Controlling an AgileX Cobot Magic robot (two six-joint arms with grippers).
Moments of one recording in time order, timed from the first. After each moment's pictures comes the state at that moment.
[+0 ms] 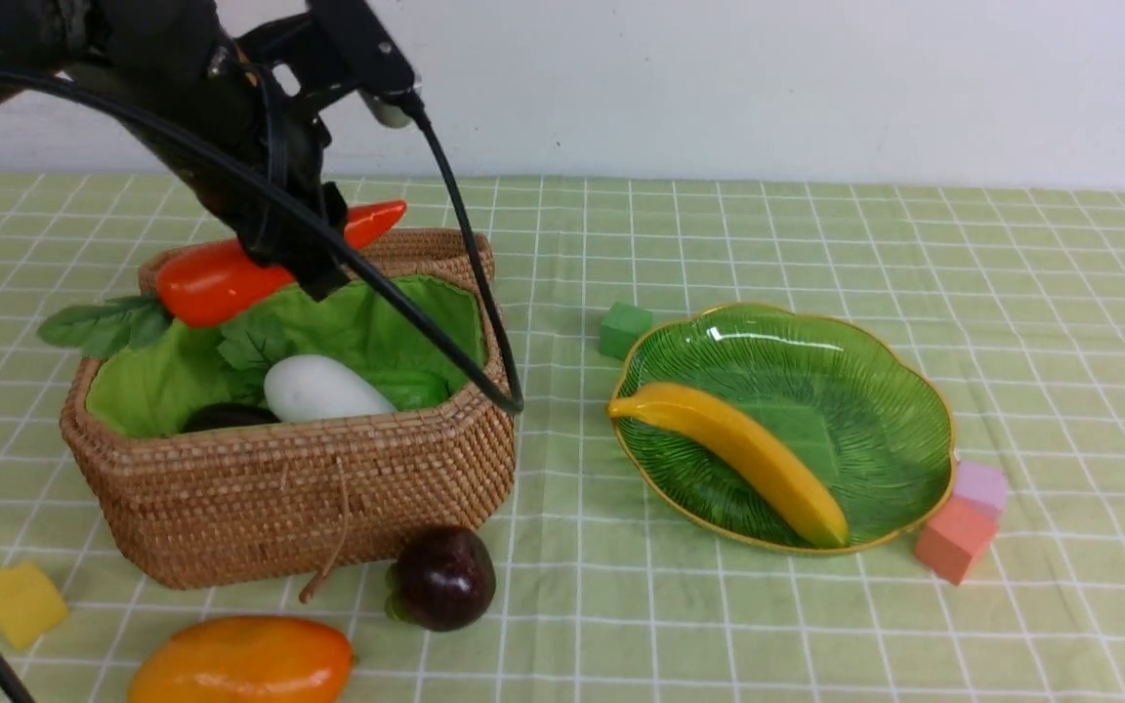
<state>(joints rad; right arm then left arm) -0.05 -0.01 0.02 -0.17 0.39 0.16 -0.28 1.73 -1.61 0.02 0.88 0.67</state>
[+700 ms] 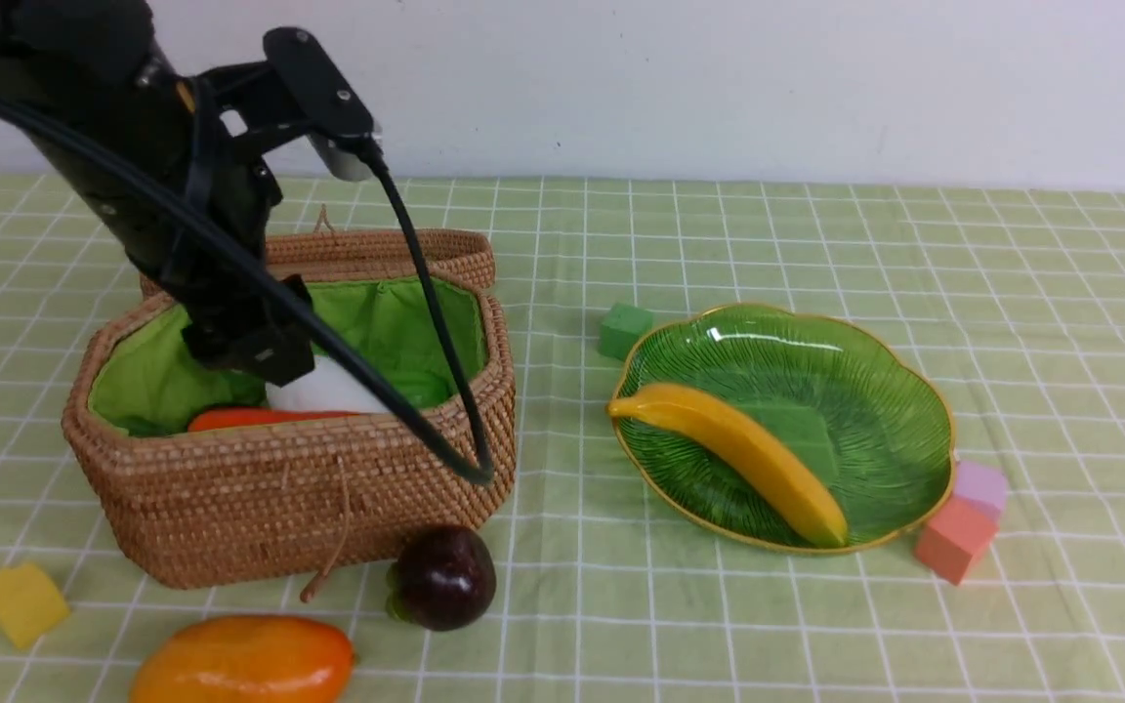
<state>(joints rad) -0.05 -0.01 0.02 -0.17 0.39 0.16 -0.27 1.58 -1.54 -0.04 1.16 0.71</state>
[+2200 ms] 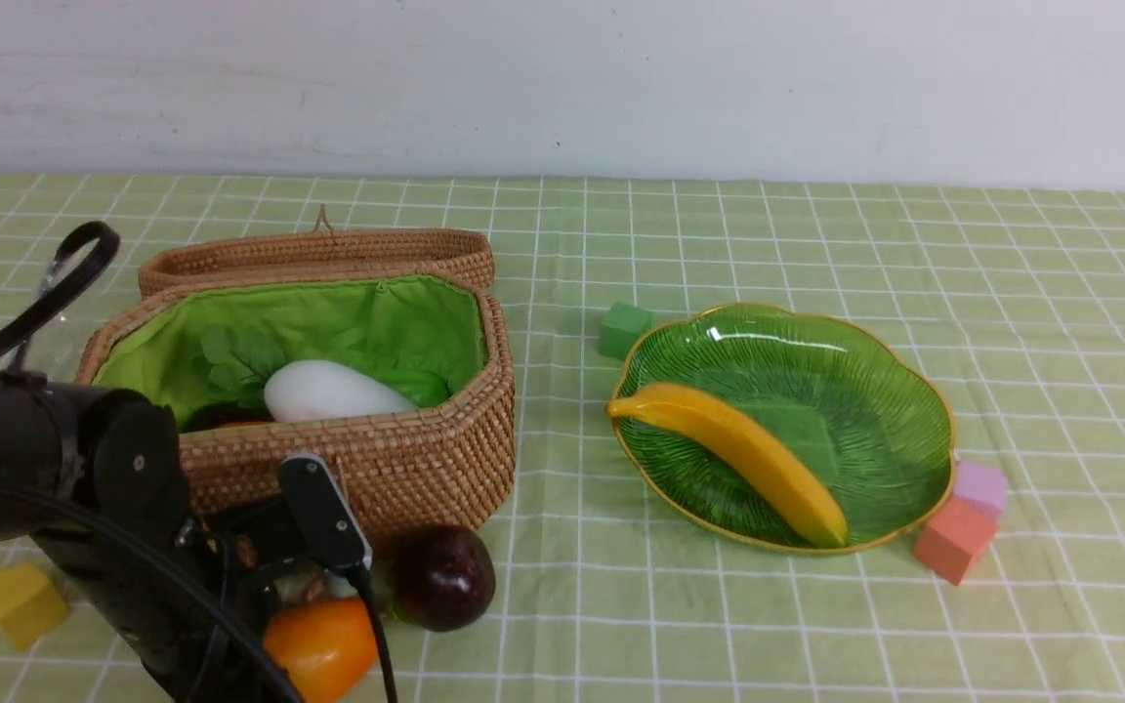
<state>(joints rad) -0.05 -0.01 0.02 -0.17 0.39 0.16 -0.27 1.62 -0.80 -0.15 0.64 0.80</state>
